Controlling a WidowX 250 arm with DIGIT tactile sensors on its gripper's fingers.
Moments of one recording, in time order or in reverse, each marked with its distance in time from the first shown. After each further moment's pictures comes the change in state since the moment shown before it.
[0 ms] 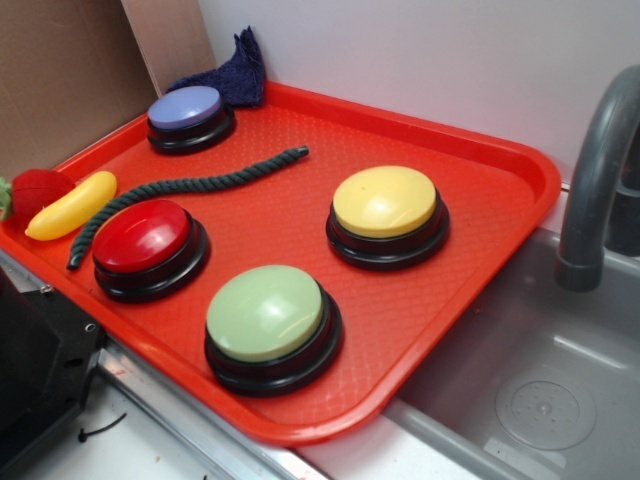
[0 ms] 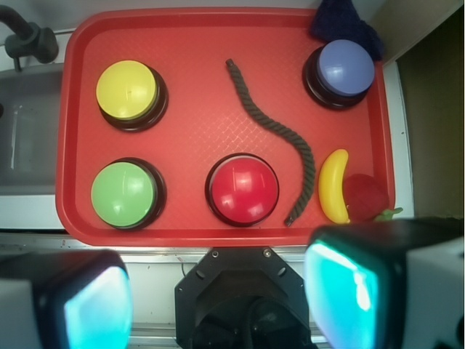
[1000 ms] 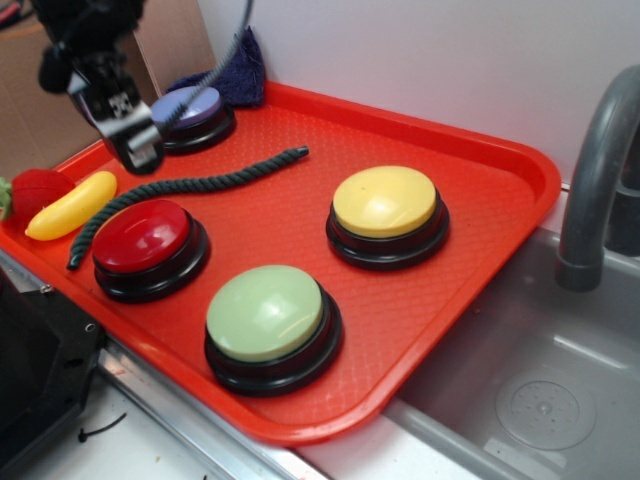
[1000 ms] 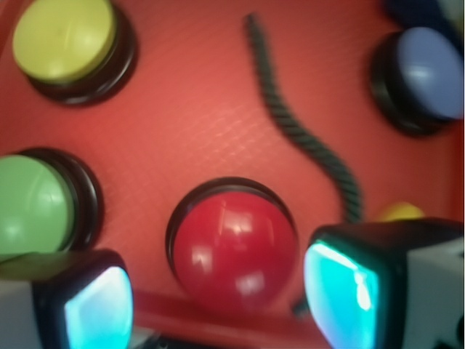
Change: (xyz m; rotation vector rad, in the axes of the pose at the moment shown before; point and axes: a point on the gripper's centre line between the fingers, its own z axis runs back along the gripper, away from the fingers) arm 0.030 0.031 -0.144 0.022 0.059 -0.191
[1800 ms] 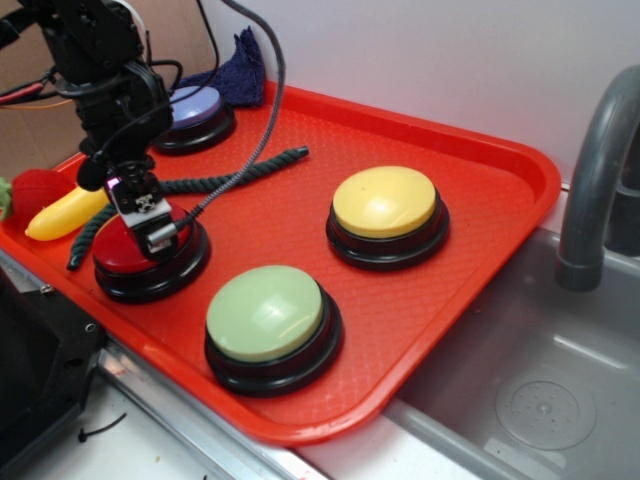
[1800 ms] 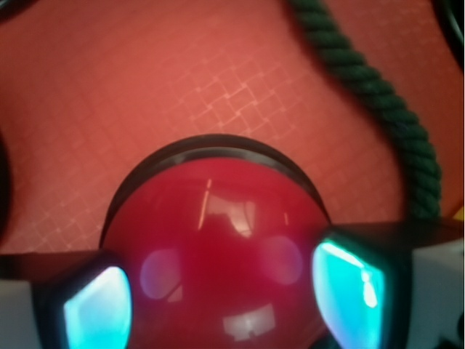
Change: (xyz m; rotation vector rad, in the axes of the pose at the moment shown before) arm -0.010 0.001 -0.051 0.005 0.057 -0.043
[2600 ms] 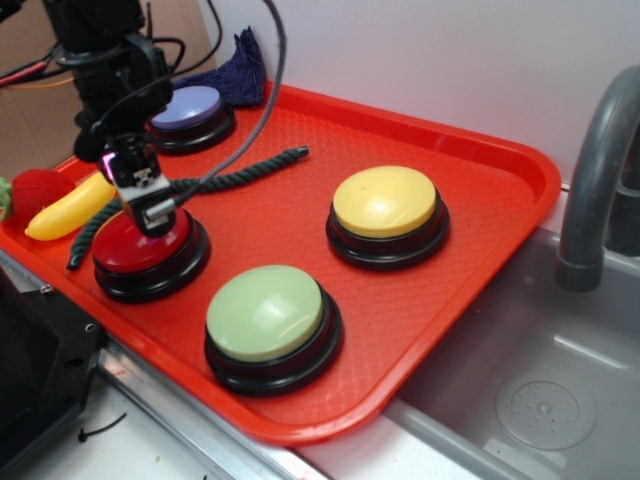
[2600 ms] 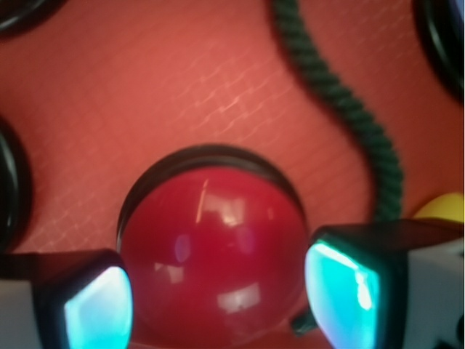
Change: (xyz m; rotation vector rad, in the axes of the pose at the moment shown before) arm 0.008 -0.002 0.025 0.011 0.058 0.033
